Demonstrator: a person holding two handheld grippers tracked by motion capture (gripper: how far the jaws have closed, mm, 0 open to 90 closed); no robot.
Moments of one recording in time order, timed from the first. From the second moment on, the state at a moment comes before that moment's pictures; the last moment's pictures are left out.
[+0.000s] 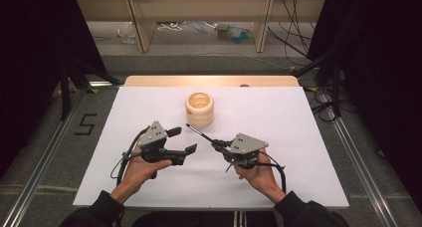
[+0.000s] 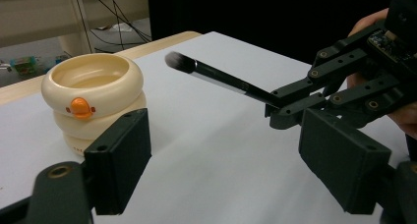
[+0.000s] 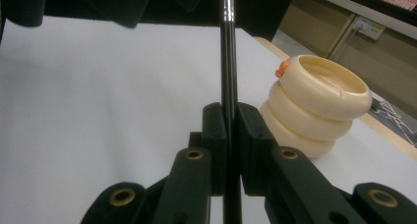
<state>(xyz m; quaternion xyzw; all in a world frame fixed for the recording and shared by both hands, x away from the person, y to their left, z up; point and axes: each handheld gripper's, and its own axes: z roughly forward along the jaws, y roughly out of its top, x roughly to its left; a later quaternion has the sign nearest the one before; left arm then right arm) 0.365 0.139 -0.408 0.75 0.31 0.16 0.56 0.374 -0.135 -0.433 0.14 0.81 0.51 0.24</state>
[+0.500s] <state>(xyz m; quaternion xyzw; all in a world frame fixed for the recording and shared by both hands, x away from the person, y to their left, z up) 0.364 0.135 -0.412 0.74 0.31 0.16 0.57 0.370 -0.125 -0.438 0.15 0.80 0.53 0.22</state>
